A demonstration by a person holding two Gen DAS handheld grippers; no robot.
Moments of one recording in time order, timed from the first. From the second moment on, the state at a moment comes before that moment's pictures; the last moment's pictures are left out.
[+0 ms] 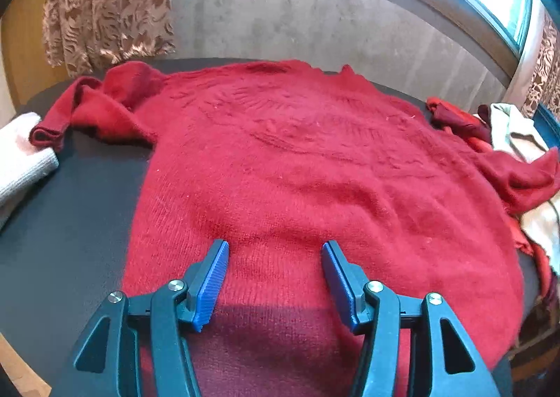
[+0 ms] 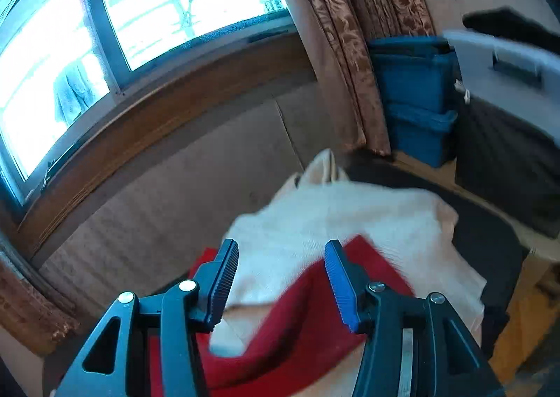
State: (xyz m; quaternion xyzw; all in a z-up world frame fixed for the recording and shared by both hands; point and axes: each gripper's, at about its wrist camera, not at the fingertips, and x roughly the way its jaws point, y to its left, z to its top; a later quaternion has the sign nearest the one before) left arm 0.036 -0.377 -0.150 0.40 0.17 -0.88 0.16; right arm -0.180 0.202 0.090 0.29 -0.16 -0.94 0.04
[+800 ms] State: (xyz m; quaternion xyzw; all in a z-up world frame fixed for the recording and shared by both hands) left arm -0.094 -0.471 -0.156 0.42 0.16 -0.87 0.22; right arm -0.196 -0.176 -0.141 0.44 0.04 -0.83 0.33
